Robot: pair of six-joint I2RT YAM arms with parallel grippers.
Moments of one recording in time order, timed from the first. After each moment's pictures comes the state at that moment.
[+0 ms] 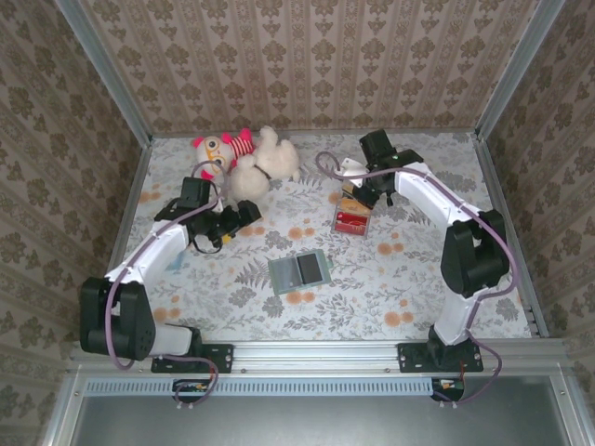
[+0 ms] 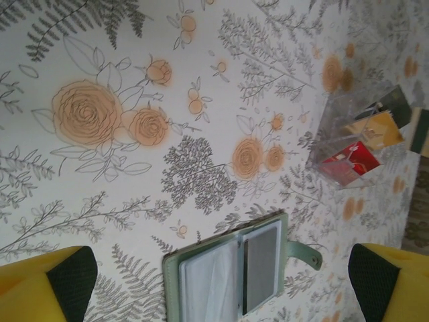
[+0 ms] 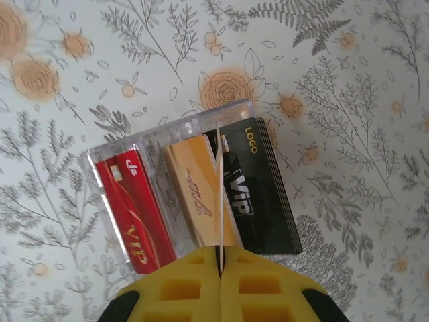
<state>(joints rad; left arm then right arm) -0.20 1.36 0.90 -0.51 0.53 -0.62 0.32 1.85 1.56 -0.83 -0.06 -0.74</state>
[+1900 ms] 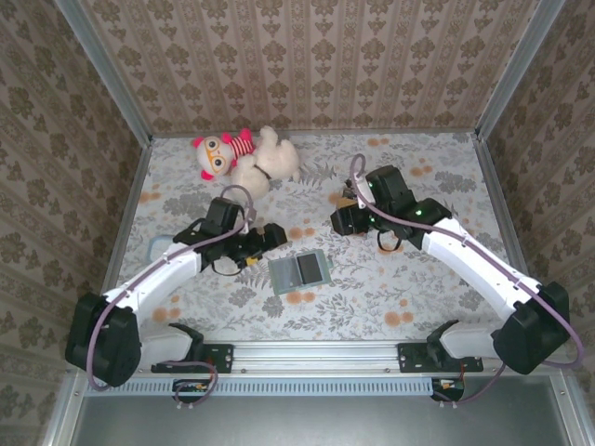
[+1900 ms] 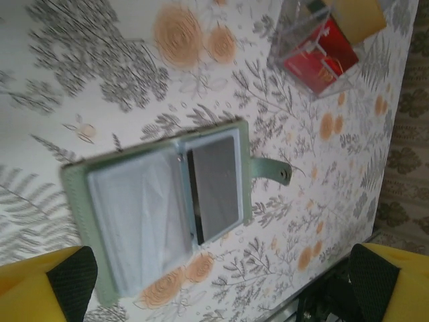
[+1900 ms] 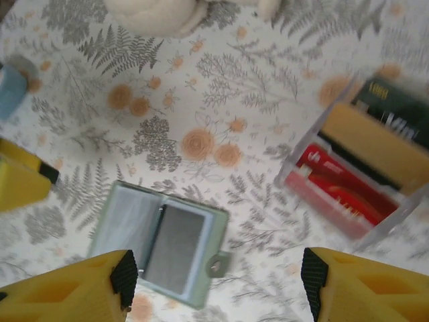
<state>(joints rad) -0.51 1.22 0.74 -0.43 0.50 -0.81 0.52 1.29 1.09 -0.61 -0.16 0.25</state>
